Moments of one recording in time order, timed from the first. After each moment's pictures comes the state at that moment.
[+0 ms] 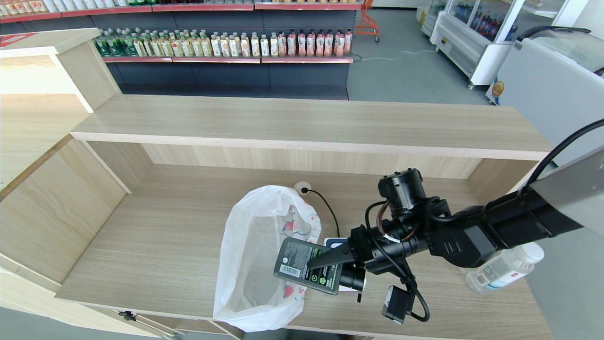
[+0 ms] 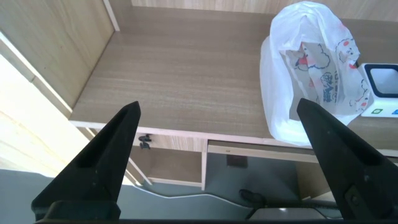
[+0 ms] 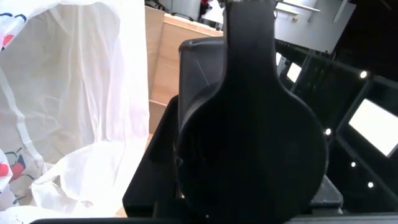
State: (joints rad) left arm 0.01 0.00 0.00 0.00 0.00 0.00; right arm 0.55 2.04 -1.05 -0.38 1.10 -2.71
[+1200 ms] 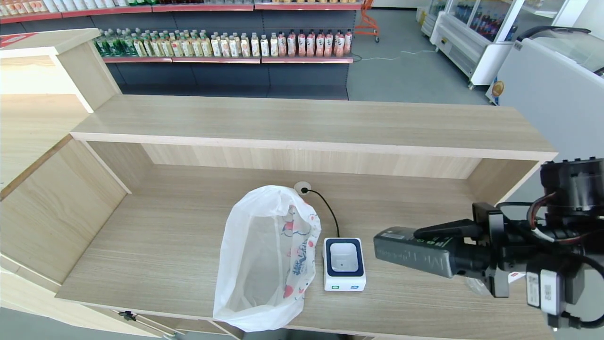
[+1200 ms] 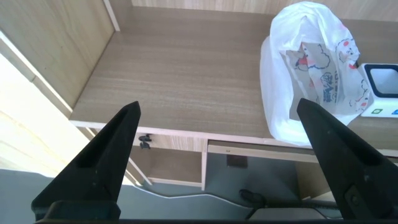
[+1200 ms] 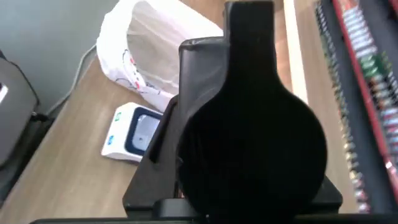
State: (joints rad) left arm 0.01 0.00 0.00 0.00 0.00 0.00; right arm 0.18 1.50 -0.65 -0.31 1.05 -1.66
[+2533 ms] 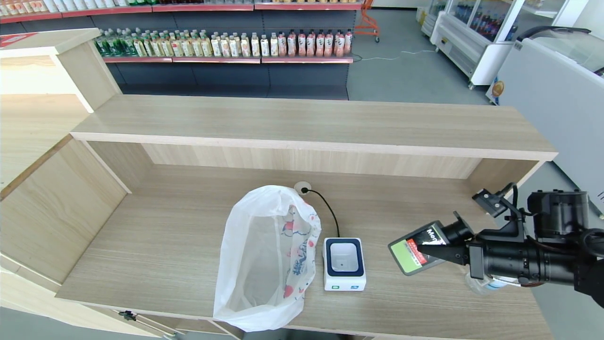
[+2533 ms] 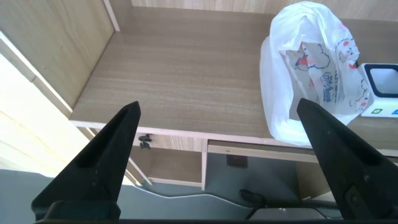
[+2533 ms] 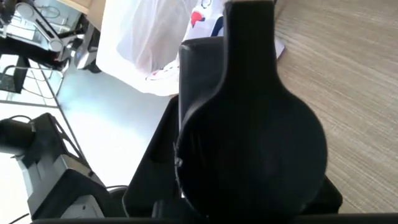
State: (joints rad) left arm 0.01 0.00 0.00 0.00 0.00 0.00; right arm 0.08 1.71 -0.49 -0.69 0.80 0.02
